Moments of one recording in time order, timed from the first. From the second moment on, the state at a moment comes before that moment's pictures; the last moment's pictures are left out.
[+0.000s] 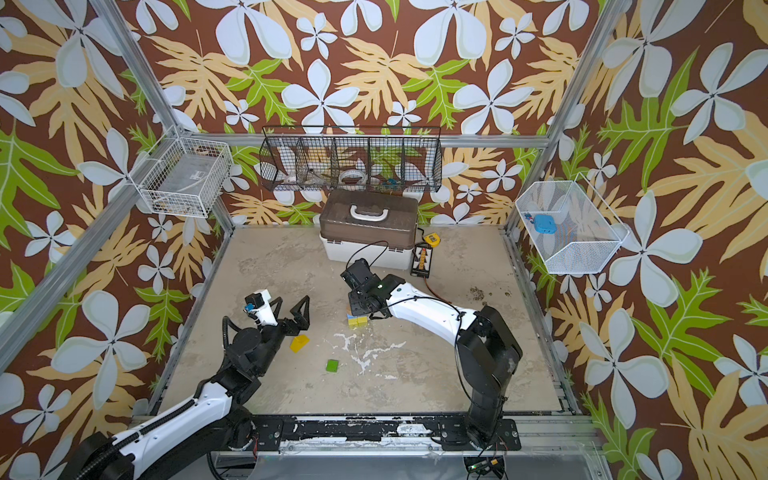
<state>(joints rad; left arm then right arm) -0.51 0.83 0.17 0.61 -0.29 -0.44 0.81 1.81 1.42 -0.66 0.19 0.50</state>
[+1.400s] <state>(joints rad) -0.51 0.84 0.17 0.61 -0.29 -0.43 0.81 1.90 1.48 -0.67 0.19 0.48</state>
